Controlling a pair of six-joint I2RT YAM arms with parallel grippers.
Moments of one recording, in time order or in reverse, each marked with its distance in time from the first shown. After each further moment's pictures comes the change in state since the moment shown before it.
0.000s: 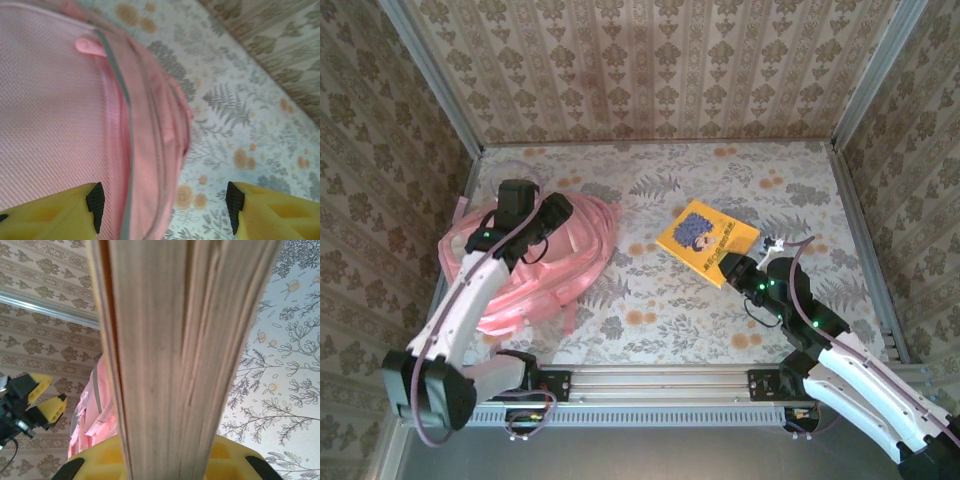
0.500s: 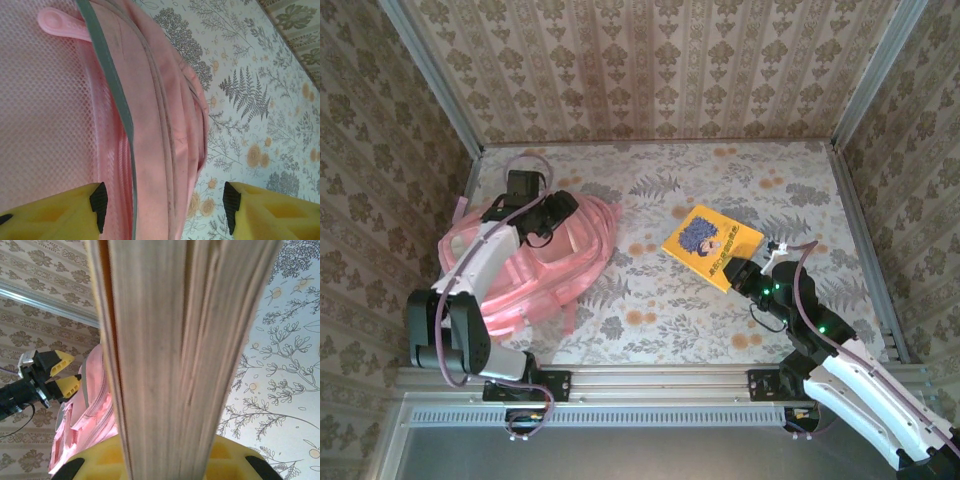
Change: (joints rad) left arm 0.058 0.250 0.049 0.092 0.145 0.015; right arm -0.022 -0.054 0.000 -0.074 -0.003 -0.064
